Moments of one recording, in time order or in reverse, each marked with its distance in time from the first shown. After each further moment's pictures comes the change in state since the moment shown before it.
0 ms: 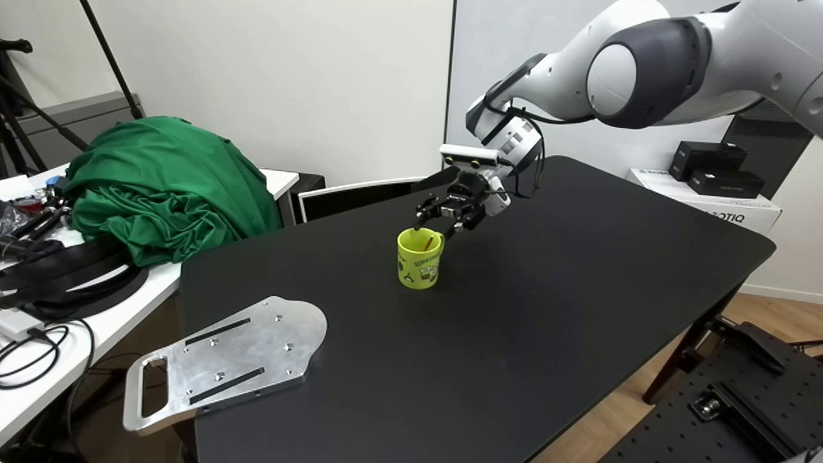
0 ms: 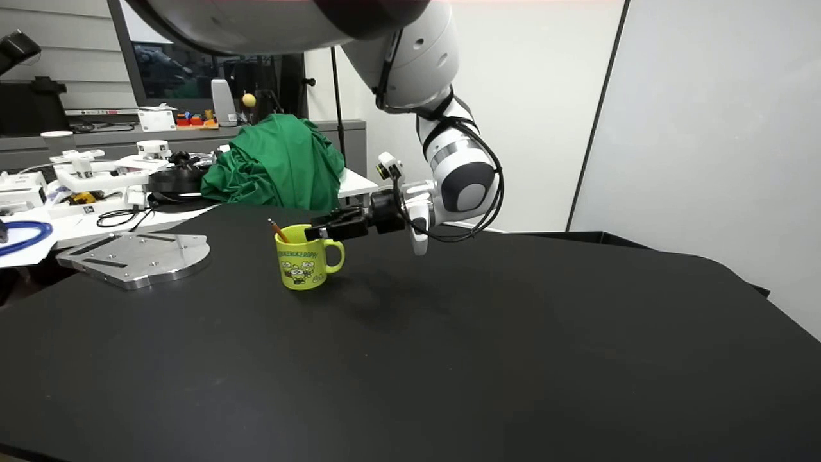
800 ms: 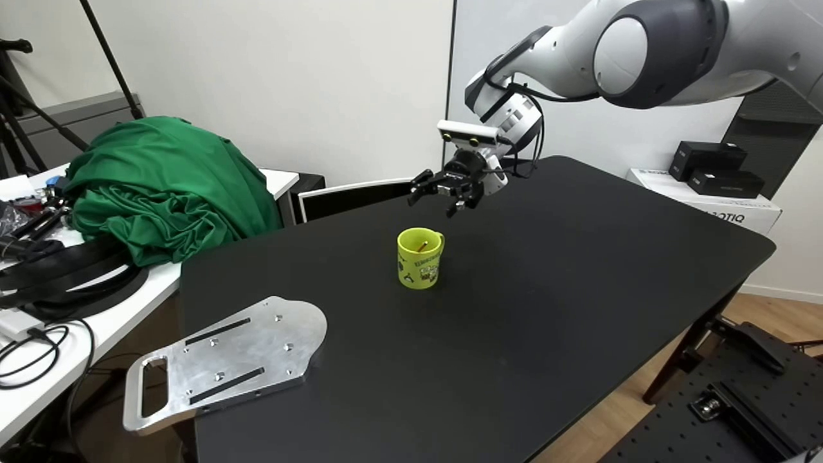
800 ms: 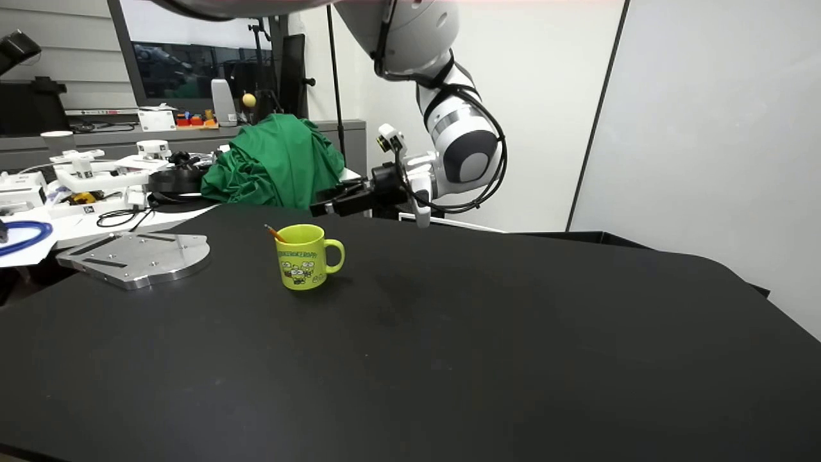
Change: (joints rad) arm 0.005 -0.069 0.004 0.002 0.000 -0.006 -0.010
